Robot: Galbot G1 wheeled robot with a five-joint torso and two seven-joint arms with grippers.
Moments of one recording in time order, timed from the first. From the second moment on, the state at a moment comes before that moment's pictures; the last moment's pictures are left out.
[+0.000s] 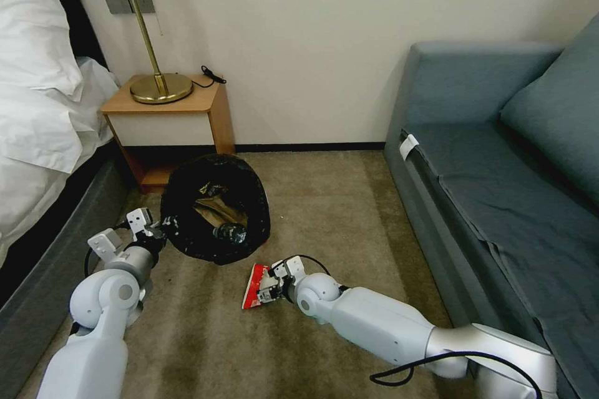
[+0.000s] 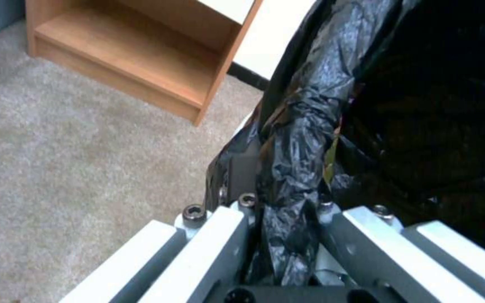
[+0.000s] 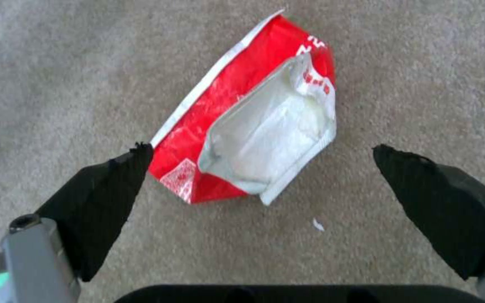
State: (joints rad) left arm 1.19 -1.24 -0.73 -1.86 -0.85 0.51 -0.12; right arm -0.47 1.33 -0.77 1.11 1.05 -0.41 0.25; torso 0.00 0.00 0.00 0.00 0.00
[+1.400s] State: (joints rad) left arm 1.16 -1.25 -0.74 -1.81 -0.86 0.49 -0.07; right arm -0.47 1.53 -0.76 0.72 0.82 -0.23 0.06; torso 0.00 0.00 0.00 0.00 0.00
